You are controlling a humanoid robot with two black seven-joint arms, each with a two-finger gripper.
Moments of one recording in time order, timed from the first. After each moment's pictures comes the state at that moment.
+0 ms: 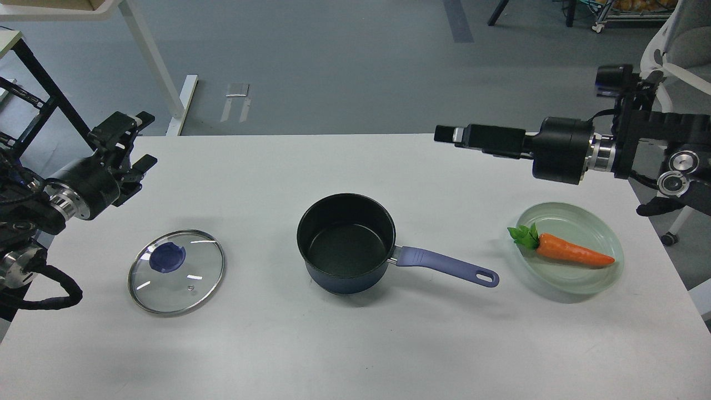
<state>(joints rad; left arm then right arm) -0.77 0.87 -0.18 -1.15 0.29 -0.03 -0.49 1.08 -0.82 0.22 1.30 -0.69 0.25 0.49</state>
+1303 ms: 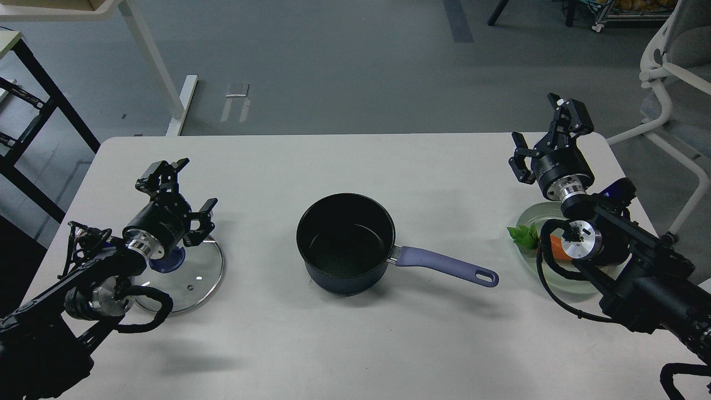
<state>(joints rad) -0.36 0.46 -0.84 -1.00 0.22 -0.17 -0.32 0.66 -0.31 0.65 0.78 -0.08 0.04 0.49</state>
